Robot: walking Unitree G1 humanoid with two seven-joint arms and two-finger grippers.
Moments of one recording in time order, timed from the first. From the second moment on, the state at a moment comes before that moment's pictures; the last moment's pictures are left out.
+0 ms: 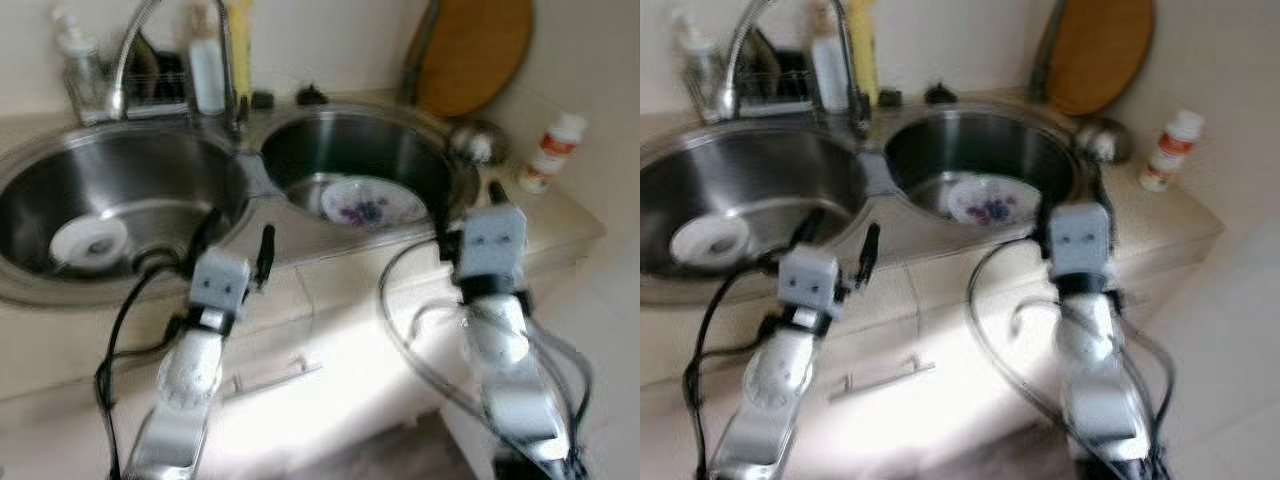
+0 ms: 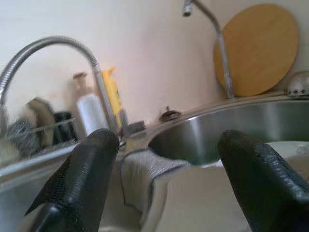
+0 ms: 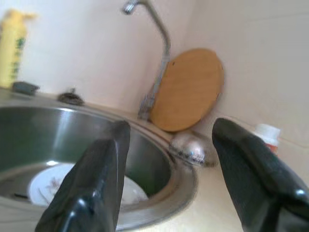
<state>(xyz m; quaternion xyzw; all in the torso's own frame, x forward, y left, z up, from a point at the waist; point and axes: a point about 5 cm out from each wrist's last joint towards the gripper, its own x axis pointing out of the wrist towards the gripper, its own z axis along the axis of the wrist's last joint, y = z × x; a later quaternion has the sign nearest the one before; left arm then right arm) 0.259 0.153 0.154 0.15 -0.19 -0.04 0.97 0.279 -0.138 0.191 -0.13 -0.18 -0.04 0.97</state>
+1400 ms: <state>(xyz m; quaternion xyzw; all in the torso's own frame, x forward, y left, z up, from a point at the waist) 0.259 0.147 0.157 0.17 -0.20 -0.06 0.96 0.276 -0.147 0.189 -0.16 -0.18 -0.06 0.97</state>
